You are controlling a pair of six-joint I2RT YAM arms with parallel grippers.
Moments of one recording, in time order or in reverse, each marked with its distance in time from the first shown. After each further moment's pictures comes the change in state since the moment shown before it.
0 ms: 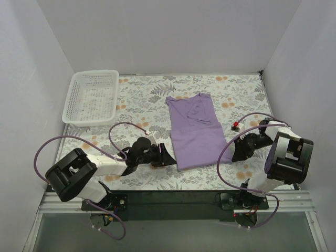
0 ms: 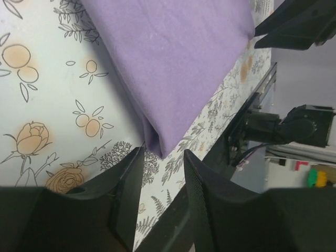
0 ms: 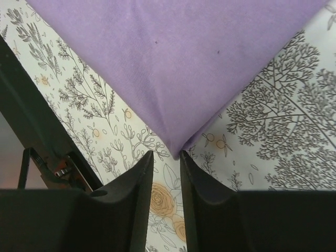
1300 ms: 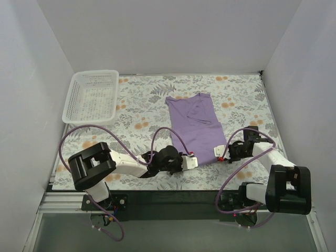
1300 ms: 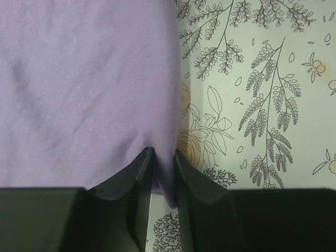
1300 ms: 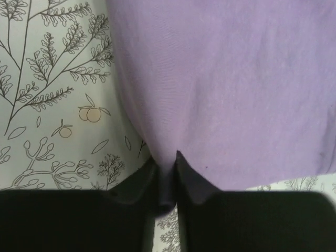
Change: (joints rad) left arm -0.312 0.200 0.261 -0.155 -0.214 1.366; right arm 0.272 -0.354 -0.316 0.423 0.021 -0.726
